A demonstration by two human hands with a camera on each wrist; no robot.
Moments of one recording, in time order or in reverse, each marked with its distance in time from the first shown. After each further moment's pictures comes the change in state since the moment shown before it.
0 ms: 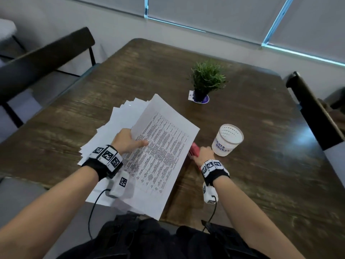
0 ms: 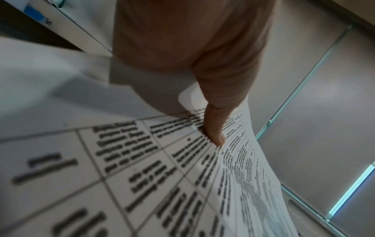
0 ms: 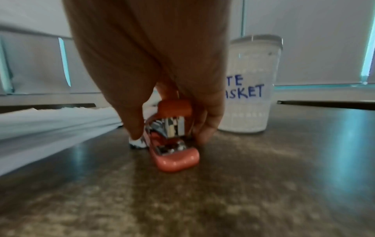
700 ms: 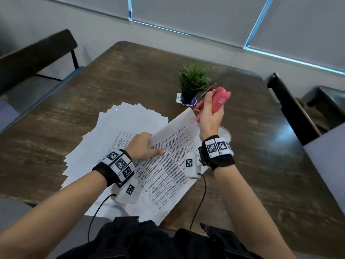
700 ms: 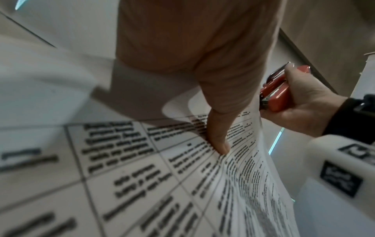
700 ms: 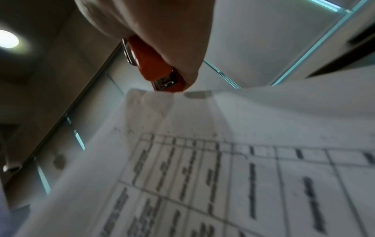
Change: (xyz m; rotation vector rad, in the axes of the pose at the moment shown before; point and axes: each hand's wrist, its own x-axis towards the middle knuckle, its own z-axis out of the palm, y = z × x) left_hand -0.023 0.063 0.044 0.304 -0.201 0.267; right_hand -0.061 -0.068 -0.159 1.613 0.716 -0.185
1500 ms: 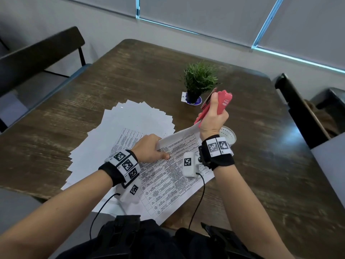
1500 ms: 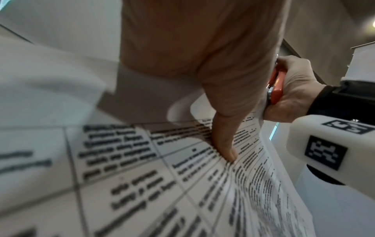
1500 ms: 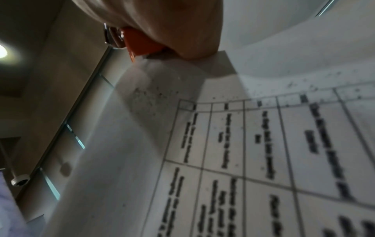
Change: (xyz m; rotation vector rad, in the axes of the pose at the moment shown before) left_hand -0.003 0.004 0.008 0.042 -0.062 0.022; right_hand -0.002 0.012 0.008 0.036 0.079 0.048
